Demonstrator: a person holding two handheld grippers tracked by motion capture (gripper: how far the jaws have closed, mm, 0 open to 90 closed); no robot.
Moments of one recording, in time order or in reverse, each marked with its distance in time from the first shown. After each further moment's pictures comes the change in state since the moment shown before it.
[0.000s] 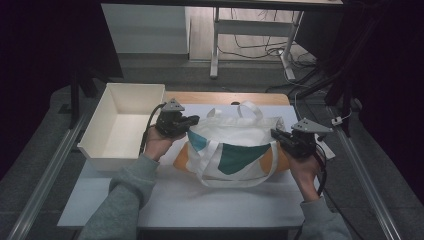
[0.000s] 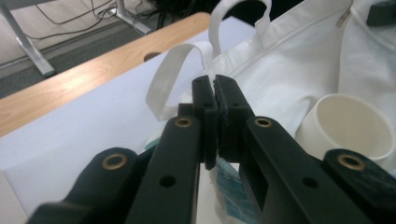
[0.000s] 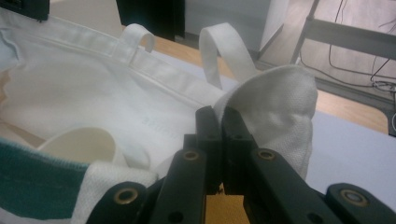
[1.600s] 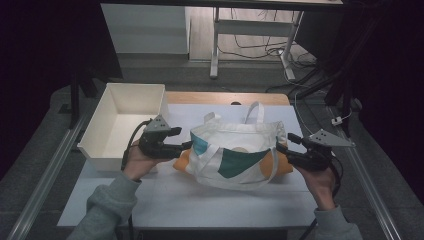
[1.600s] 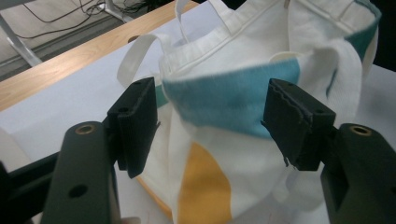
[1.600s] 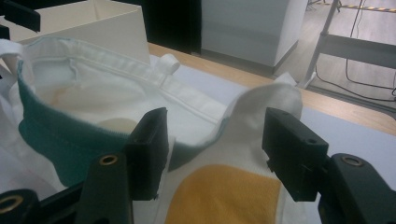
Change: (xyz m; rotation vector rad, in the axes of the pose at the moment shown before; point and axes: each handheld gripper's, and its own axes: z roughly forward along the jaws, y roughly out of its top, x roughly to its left) left arm -0.033 -0.033 -0.066 0.013 -0.032 0.054; right arm -0.002 -0.016 -0.047 -0.085 0.075 0.009
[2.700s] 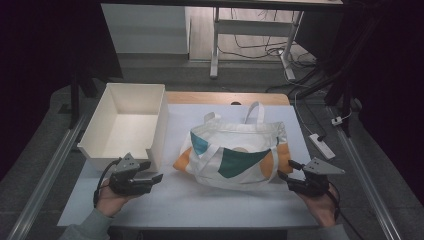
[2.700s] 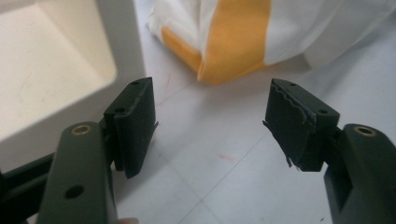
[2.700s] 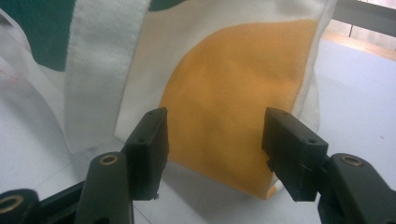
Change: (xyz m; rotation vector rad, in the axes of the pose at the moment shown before) left arm 0.003 -0.121 -0.034 0.087 0.086 -0.122; right arm 0.002 -0.085 -0.005 0.141 -0.015 -0.070
